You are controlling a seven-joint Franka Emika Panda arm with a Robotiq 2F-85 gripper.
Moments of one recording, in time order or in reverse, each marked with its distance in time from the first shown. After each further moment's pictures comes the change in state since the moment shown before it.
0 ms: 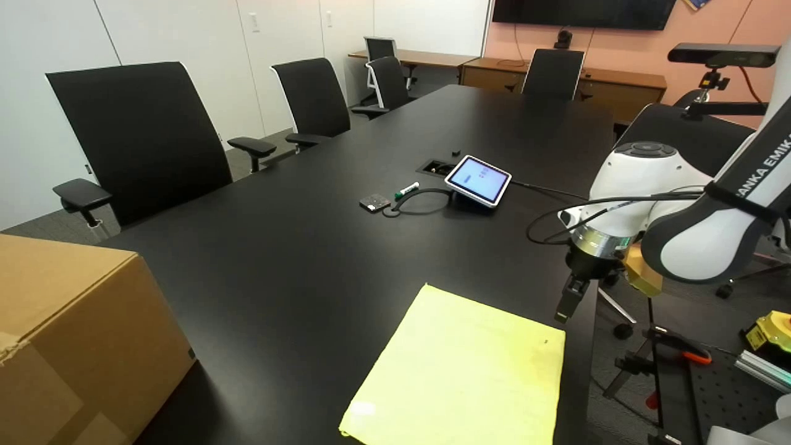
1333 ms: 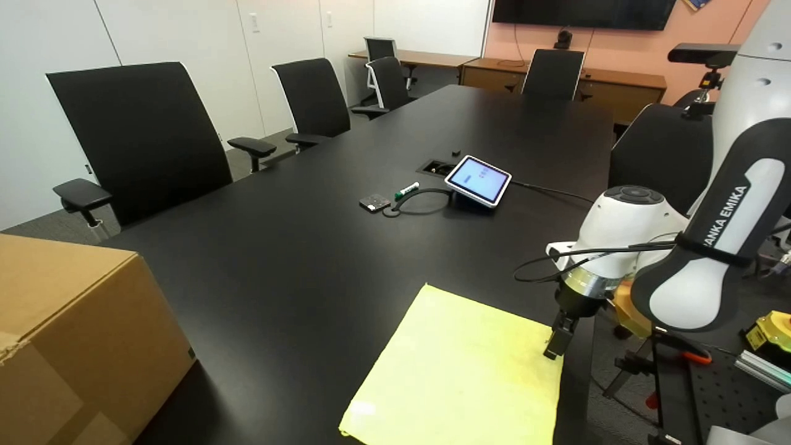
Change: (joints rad) arm -0.068 0.211 0.170 0.029 0.082 0.191 -0.047
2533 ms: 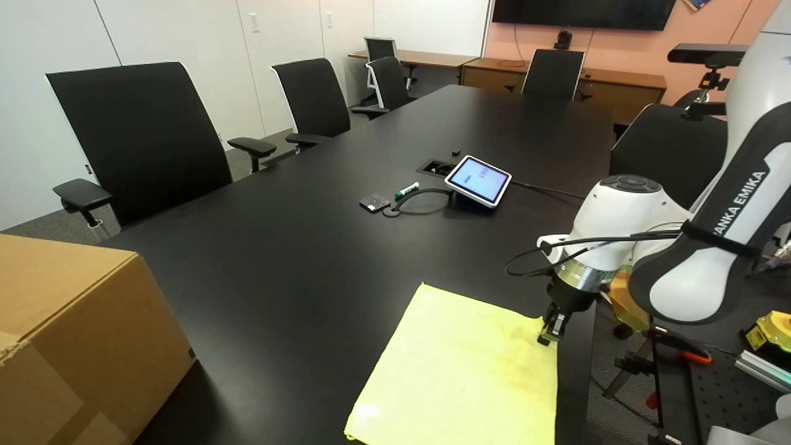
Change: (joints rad) arm -0.012 -0.059 0.053 0.016 -0.001 -0.054 -0.033
